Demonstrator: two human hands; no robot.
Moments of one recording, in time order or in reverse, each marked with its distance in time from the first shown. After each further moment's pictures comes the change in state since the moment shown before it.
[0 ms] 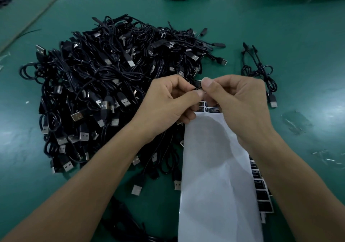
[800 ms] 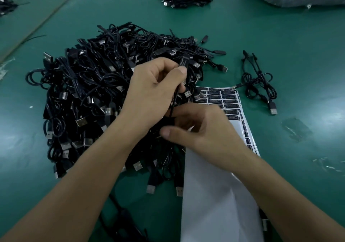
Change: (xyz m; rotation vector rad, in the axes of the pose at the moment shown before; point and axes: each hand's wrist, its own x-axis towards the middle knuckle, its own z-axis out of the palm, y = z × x) left_hand 0.006 0.023 -0.016 0.163 0.246 0.180; right_hand -0.026 -0.013 0.026 -0.089 -0.492 -0.005
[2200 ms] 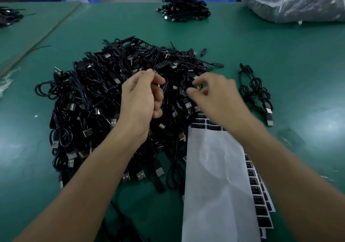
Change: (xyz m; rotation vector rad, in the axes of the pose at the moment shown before) left_hand 0.008 -0.003 -0.011 -0.387 0.190 -0.268; right_hand 0.066 -0.004 -0.042 -0.586 0.286 0.098
